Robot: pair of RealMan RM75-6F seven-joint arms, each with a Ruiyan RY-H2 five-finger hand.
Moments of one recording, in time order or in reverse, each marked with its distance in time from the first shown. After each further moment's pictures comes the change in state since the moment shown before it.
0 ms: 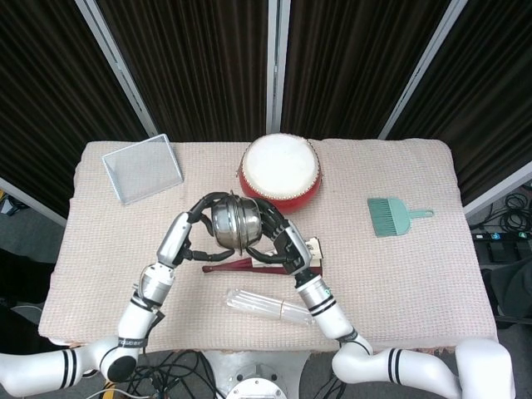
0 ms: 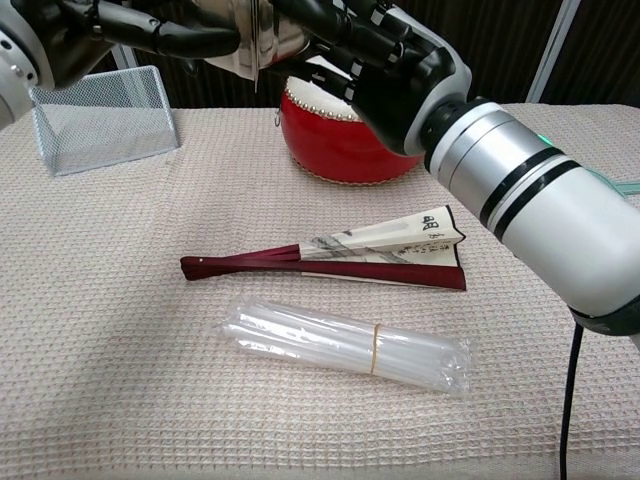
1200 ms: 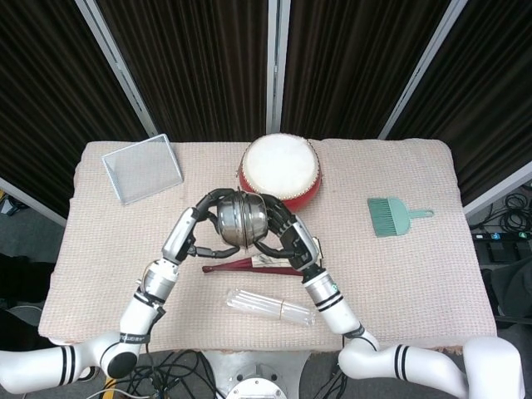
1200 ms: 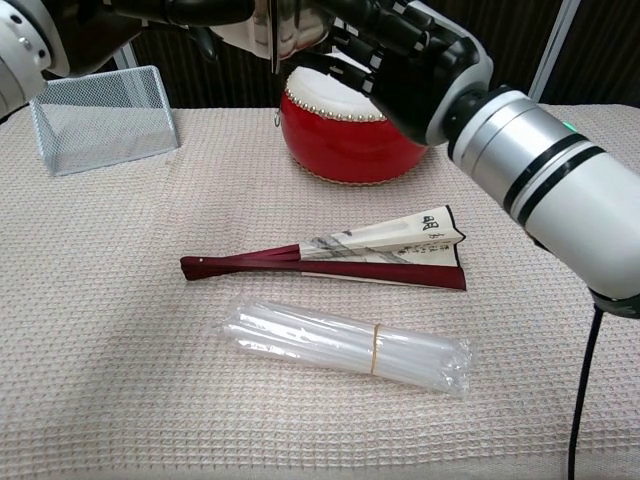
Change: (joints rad) left arm -0.026 0.015 -0.042 -0.041 -0.048 -0.070 -0.077; right arm 0.029 0.029 0.002 0.007 0.014 -0.024 0.063
